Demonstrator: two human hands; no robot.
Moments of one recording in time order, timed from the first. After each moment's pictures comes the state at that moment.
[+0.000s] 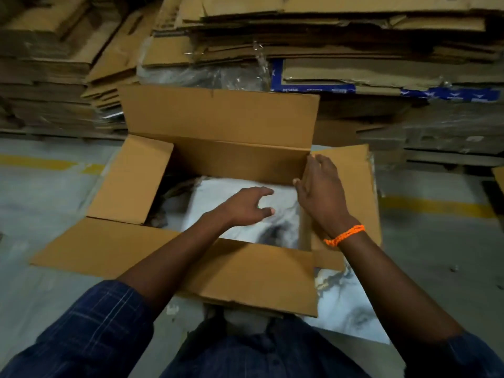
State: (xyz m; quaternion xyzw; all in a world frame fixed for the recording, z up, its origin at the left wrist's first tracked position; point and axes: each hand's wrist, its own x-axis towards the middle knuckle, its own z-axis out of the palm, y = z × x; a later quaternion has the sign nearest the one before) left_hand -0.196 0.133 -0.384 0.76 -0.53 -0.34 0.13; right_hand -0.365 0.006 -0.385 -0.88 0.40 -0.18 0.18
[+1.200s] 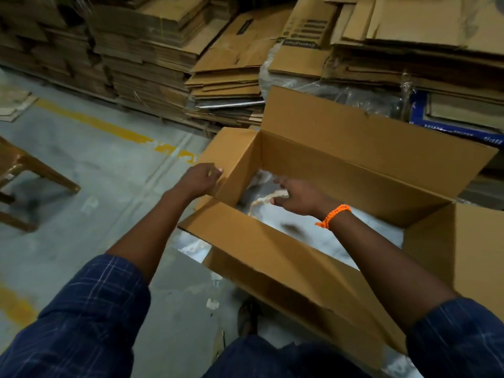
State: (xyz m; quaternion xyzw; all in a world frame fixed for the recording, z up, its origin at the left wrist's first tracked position) left_hand 0.138 0.374 -0.375 0.92 -0.27 -0.21 0.17; right_hand -0.061 0.172 -0.357 -0.94 0.16 0.10 0.28
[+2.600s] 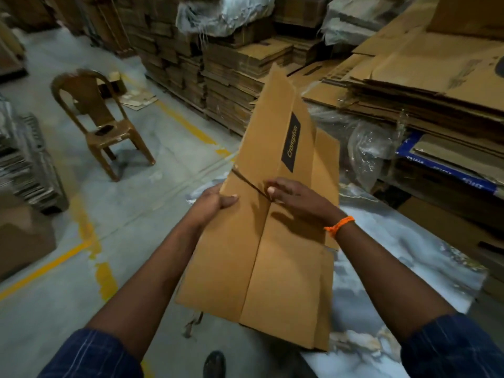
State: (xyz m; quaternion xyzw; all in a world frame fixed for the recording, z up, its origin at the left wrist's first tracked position) left_hand -0.229 0.349 -0.286 0.72 0.01 -0.21 0.66; right_hand -0.257 0.110 -0.295 -0.88 -0.06 0.10 0.45
